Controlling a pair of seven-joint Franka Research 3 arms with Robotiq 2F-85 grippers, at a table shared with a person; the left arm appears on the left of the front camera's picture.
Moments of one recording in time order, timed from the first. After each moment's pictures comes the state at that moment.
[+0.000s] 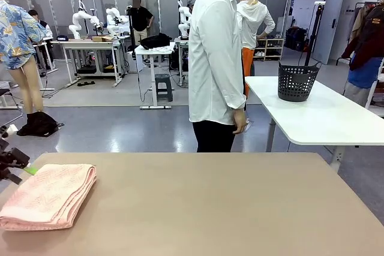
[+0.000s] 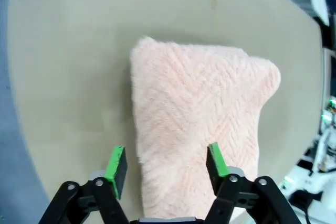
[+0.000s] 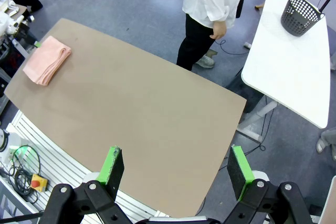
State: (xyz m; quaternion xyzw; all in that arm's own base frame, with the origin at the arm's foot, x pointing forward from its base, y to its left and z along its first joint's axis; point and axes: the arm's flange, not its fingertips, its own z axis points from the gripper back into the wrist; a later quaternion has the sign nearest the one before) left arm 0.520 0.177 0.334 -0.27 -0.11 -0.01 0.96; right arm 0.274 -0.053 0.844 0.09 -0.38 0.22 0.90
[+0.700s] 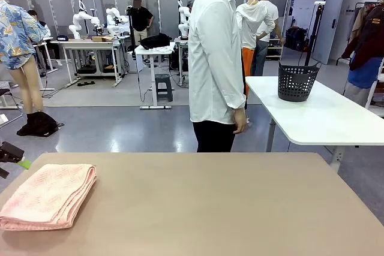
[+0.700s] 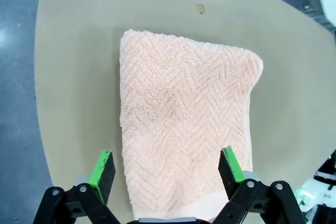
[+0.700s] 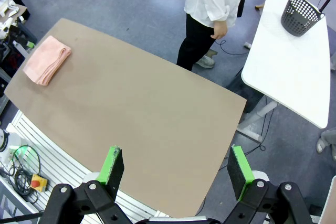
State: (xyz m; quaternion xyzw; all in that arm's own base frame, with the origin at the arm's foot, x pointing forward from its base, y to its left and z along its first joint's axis) left arm 0.465 0.146 0.382 -0.21 -0.18 -0.01 0.96; right arm 0.274 -0.053 0.844 0.09 -0.38 0.22 0.90
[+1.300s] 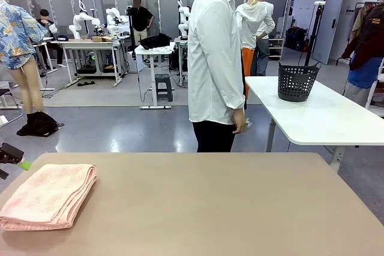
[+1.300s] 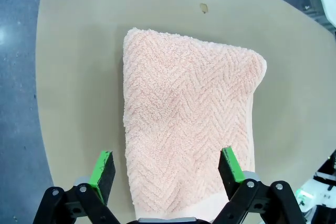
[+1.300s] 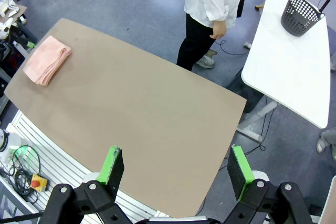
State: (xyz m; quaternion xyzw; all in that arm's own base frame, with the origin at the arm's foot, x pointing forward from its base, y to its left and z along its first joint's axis) left arm 0.466 0.149 0.377 -0.21 -0.18 -0.01 0.96; right arm 0.274 -0.053 0.844 0.09 -0.38 0.22 0.90
